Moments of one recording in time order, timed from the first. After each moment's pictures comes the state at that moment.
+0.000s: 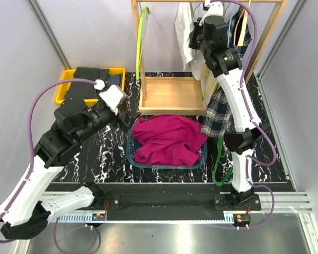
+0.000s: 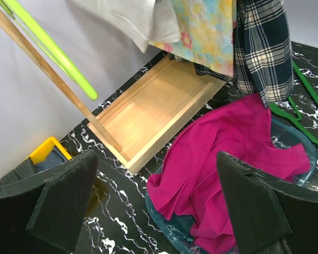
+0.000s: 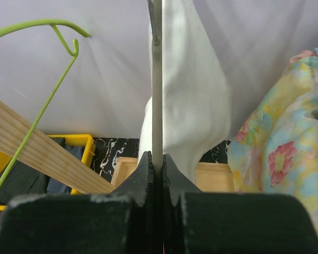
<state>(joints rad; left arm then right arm) -0.71 0.92 1.41 -0.61 0.05 0.25 0.42 2.10 2.65 -0.66 0.24 0.24</state>
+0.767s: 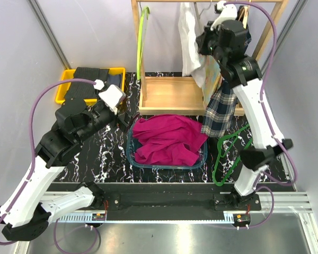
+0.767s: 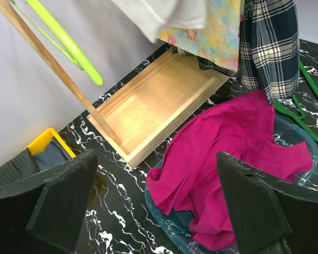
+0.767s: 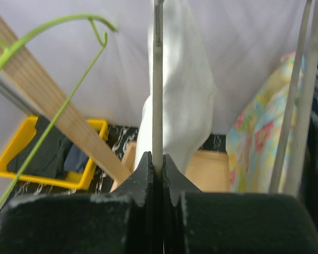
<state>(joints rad) -0.68 0.91 1.38 -0.61 0.06 0.23 0.42 1.81 2.34 -0.60 0.16 0.21</state>
